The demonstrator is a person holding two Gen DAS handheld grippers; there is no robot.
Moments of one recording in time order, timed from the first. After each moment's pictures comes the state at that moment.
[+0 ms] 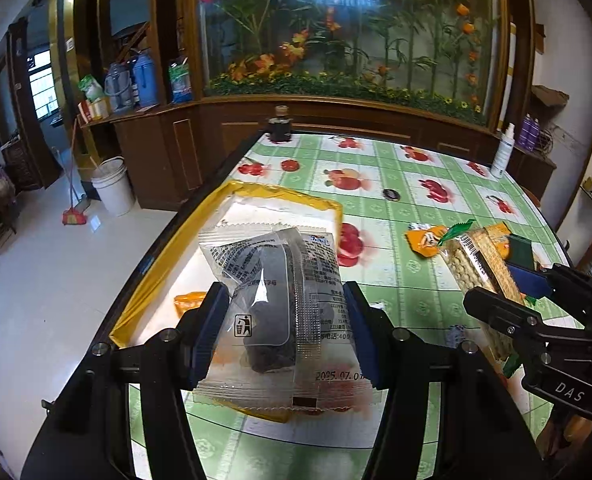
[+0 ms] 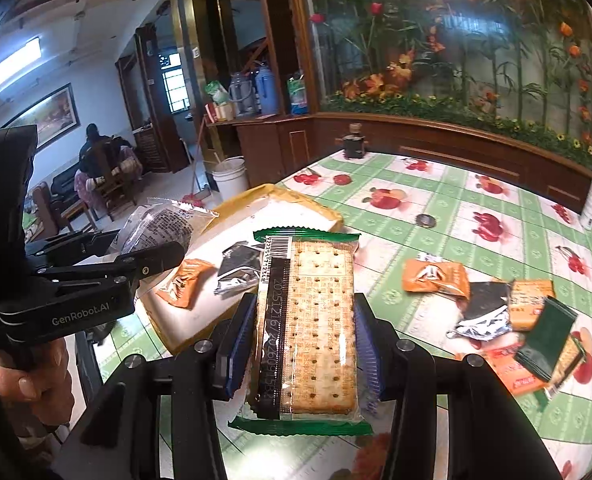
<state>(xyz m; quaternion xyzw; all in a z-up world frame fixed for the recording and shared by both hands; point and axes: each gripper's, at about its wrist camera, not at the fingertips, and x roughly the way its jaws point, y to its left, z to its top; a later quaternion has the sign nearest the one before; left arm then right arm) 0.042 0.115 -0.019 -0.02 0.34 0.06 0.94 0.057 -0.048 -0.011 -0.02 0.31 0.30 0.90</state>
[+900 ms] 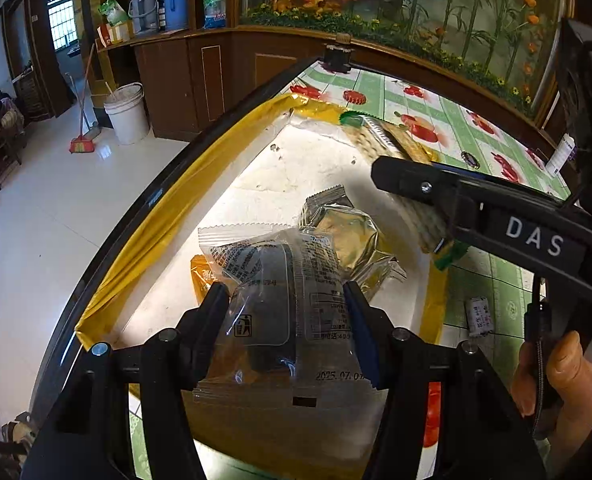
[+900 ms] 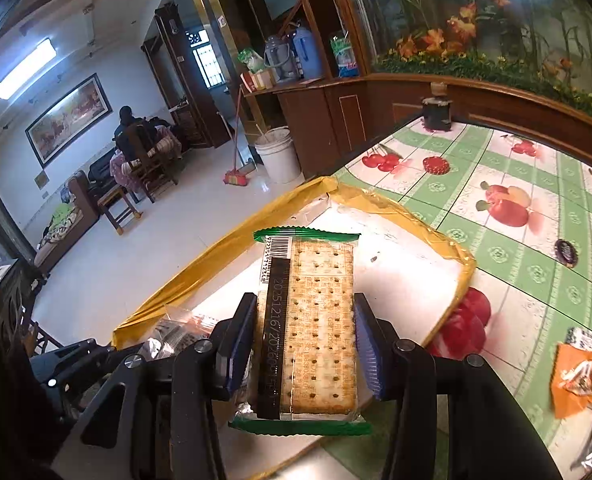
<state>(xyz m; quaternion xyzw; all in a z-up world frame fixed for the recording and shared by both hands) 0.100 0.181 -0.101 -0.08 0.44 0.09 0.89 0.199 0.096 -0.067 -0.01 0.37 0.39 0.84</state>
